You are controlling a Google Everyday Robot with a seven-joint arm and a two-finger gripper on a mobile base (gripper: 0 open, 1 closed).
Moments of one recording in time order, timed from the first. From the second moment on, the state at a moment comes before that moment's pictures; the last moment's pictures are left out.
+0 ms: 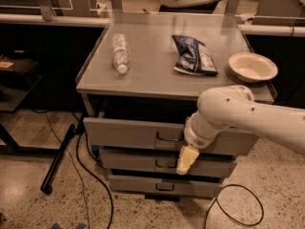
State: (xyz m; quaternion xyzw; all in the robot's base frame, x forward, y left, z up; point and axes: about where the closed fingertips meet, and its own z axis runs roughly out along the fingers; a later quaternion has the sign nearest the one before) arm 0.531 -0.112 0.643 -0.61 0.77 0.04 0.16
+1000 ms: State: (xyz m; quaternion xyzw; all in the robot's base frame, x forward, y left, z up) arm 0.407 -0.145 0.712 -0.57 0.80 0.13 0.15
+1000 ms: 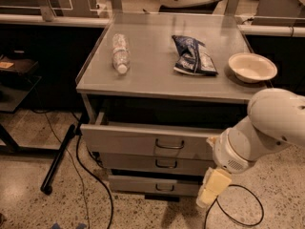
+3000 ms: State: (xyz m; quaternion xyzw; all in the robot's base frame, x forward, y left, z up) arm 0.494 -0.118 0.645 -0.59 0.80 0.07 0.12
